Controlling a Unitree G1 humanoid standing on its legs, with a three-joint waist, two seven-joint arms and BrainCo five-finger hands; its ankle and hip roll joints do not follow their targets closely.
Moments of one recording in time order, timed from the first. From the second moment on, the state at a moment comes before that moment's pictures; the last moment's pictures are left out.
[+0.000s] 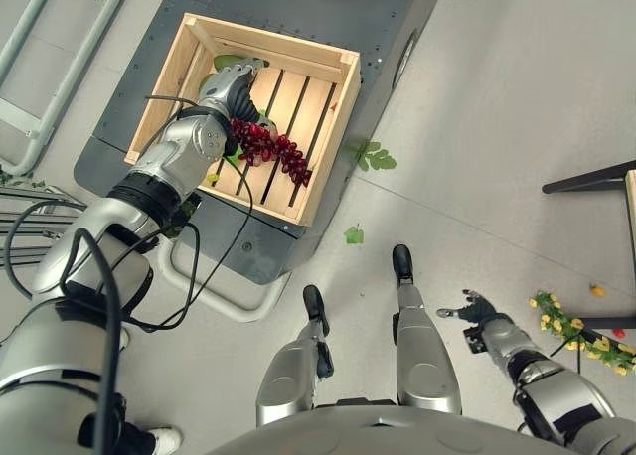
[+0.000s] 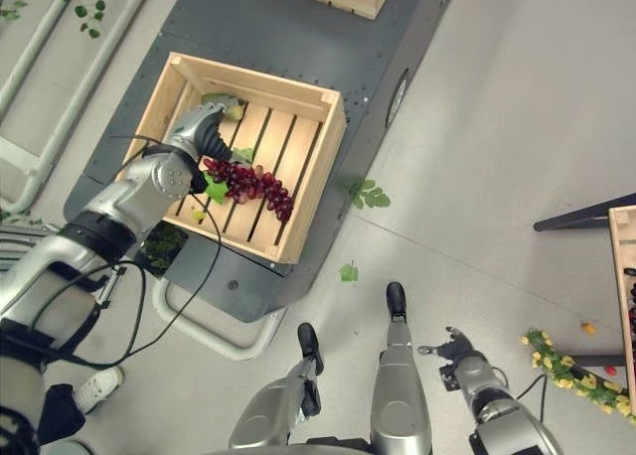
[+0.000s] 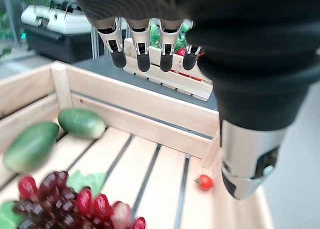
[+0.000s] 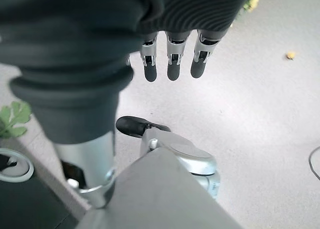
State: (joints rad) left arm -1.09 0.70 -0.81 0.80 0.19 0.01 0.15; right arm -0.25 -0.38 0.27 1.23 0.13 0.00 -0.11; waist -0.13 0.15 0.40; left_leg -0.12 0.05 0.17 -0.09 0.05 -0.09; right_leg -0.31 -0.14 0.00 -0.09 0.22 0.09
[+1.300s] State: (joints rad) left arm -0.92 0.76 -0.80 0.78 0.28 0.01 0.13; right arm -0.23 -0.40 0.26 1.20 0.13 0.00 -0.12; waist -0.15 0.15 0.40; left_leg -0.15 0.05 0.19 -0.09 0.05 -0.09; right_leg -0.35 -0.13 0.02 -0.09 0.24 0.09
